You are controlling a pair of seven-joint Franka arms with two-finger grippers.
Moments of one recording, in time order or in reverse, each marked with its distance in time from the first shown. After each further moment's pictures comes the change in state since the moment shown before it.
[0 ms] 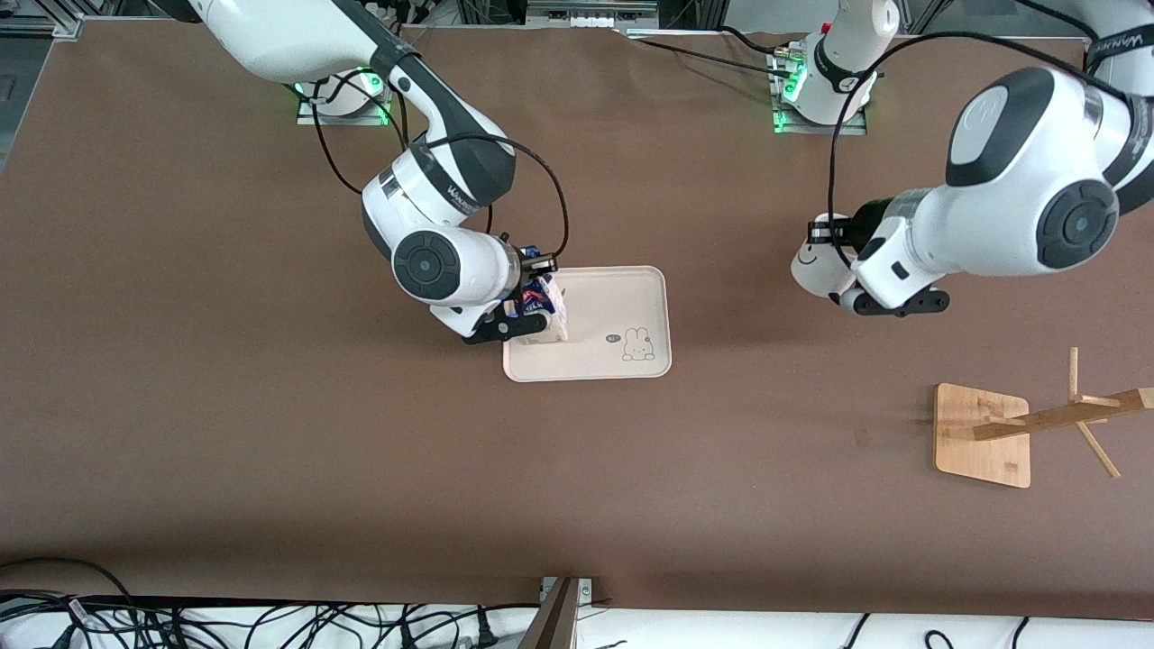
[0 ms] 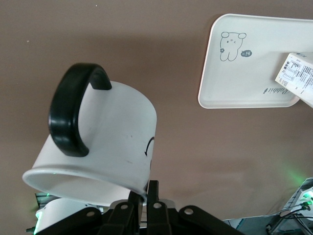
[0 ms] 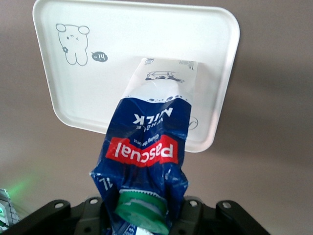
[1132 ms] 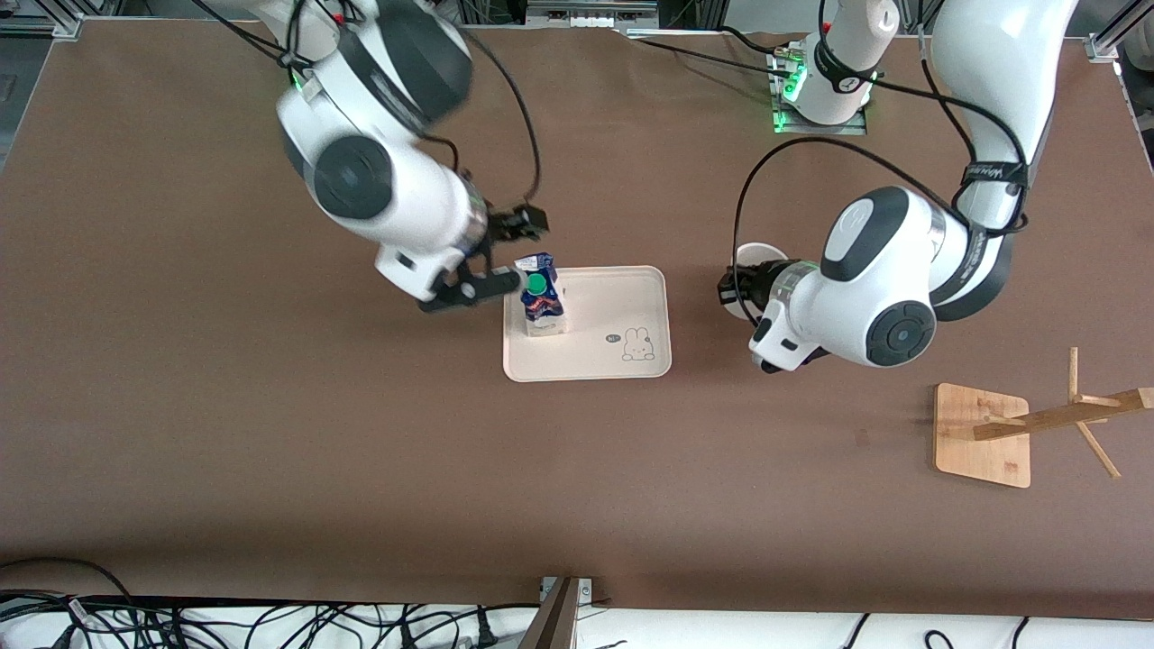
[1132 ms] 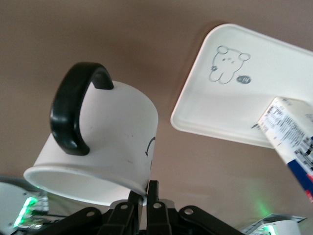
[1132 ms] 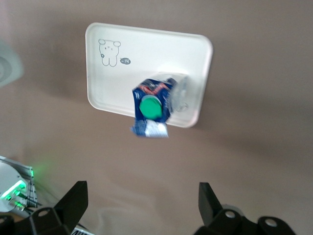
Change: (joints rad) left arm -0.157 0.308 0.000 0.168 -0.024 0.094 -0.352; right arm -0.026 -0.212 -0.027 0.201 -0.003 -0.315 0.009
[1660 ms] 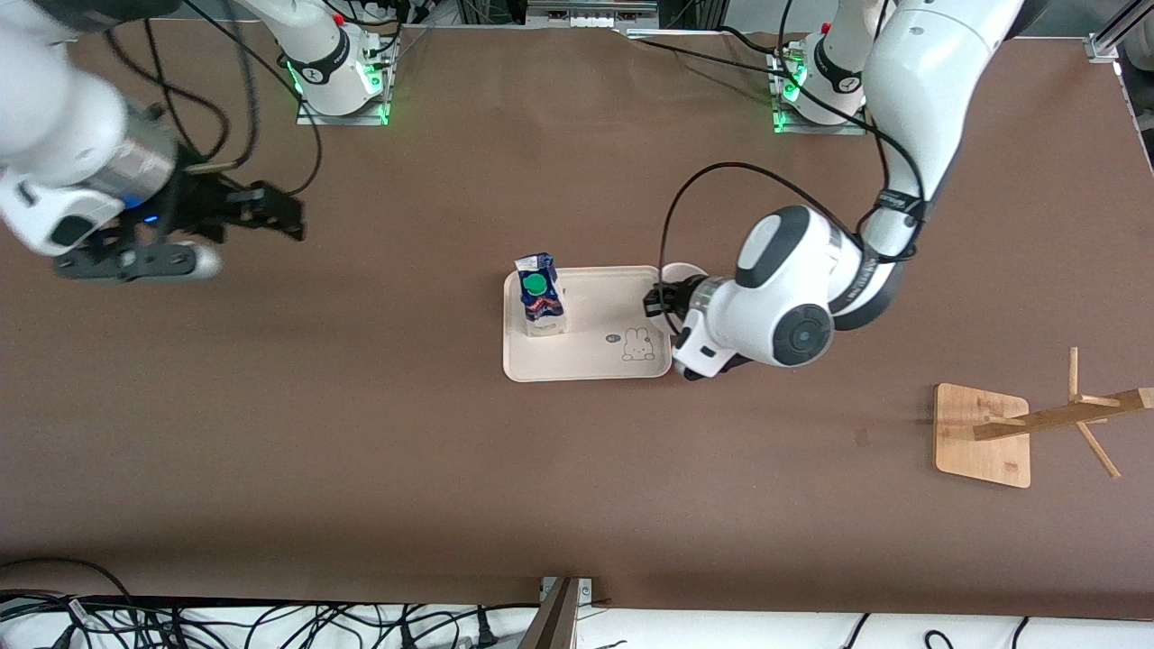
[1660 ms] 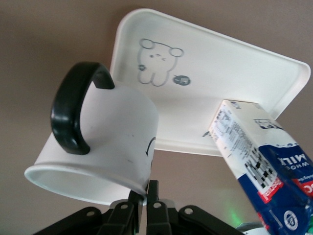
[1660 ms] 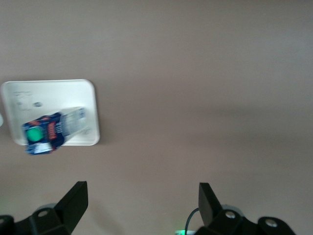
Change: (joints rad) left arm -0.153 0.100 -0.005 0.010 -0.050 0.234 -0.055; right arm -0.099 -0.128 -0.345 0.052 -0.064 -0.160 -0.244
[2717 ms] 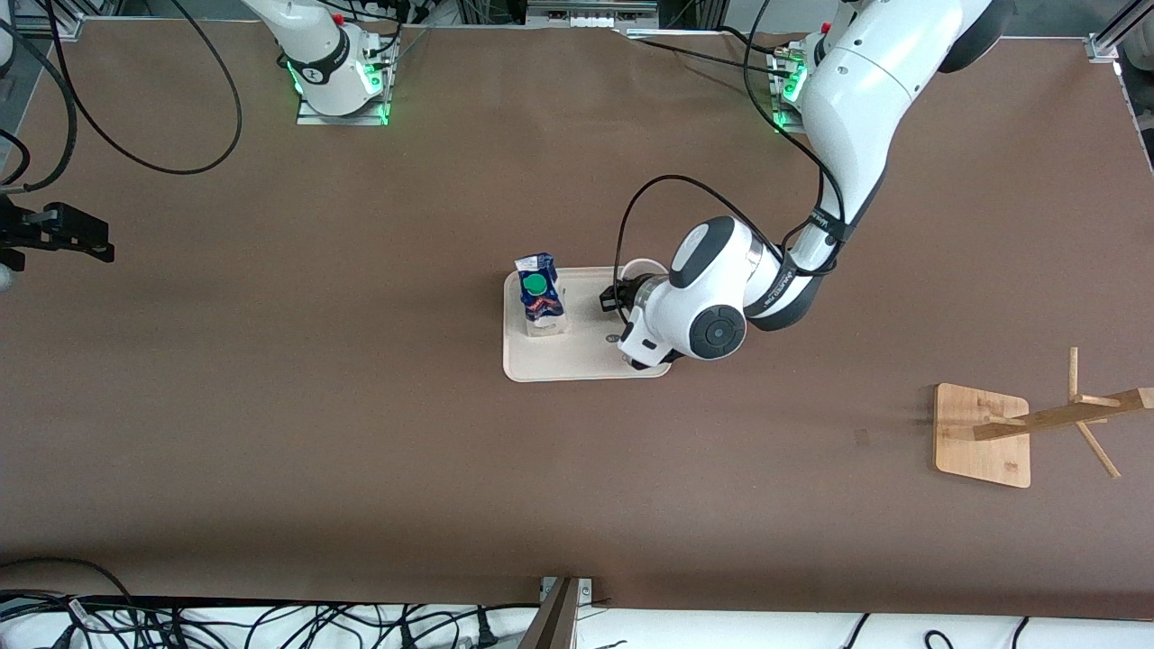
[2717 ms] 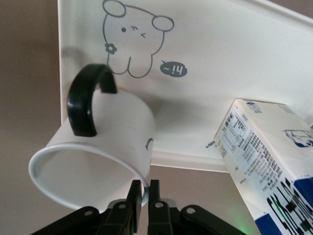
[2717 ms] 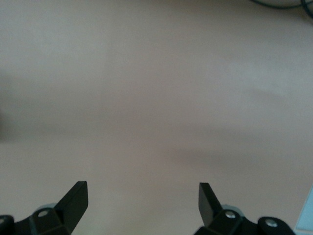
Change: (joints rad) left arm -0.087 0.102 0.024 0.001 0.011 0.065 -0.029; right arm -0.309 -0.163 0.084 -0.305 -0.181 0.216 -0.398
